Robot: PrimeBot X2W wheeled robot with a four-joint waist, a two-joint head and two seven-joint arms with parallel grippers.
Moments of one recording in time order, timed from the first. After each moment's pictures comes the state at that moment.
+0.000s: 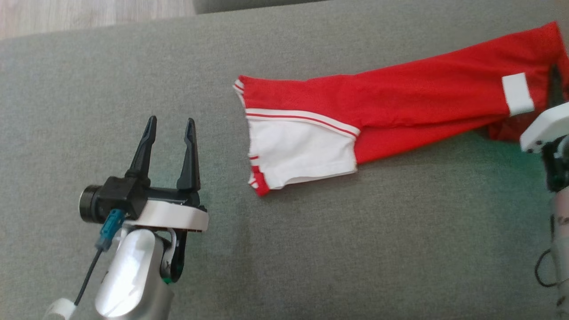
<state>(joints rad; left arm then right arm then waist) -0.34 0.09 -0.23 0.34 -0.24 0.00 -0.26 -0.66 -0.25 -0.22 0.78 0.06 0.13 -0.02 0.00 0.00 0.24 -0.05</state>
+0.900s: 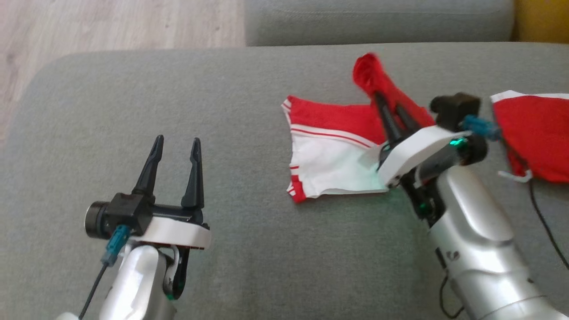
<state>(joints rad) -0.28 0.07 -0.21 0.34 -0.21 -0.04 -0.26 -0.57 -0.06 0.31 0.60 0.39 0.13 -0.01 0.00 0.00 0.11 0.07</state>
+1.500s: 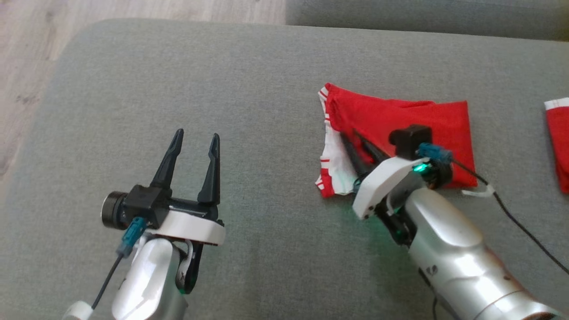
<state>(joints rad) -0.32 0.05 -0.26 0.37 -0.21 -0.05 -0.26 -0.62 -0.07 0.59 0.84 0.52 0.13 -0.12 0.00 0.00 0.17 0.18</state>
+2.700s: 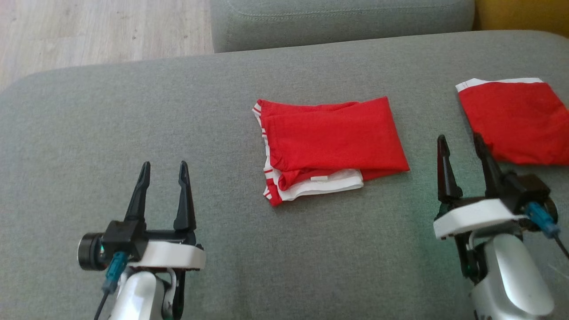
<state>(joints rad) -0.17 0.05 -0.16 0.29 -0.18 0.03 -0.26 -0.26 -0.06 -0.01 0.43 0.09 0.13 -0.25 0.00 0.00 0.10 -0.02</state>
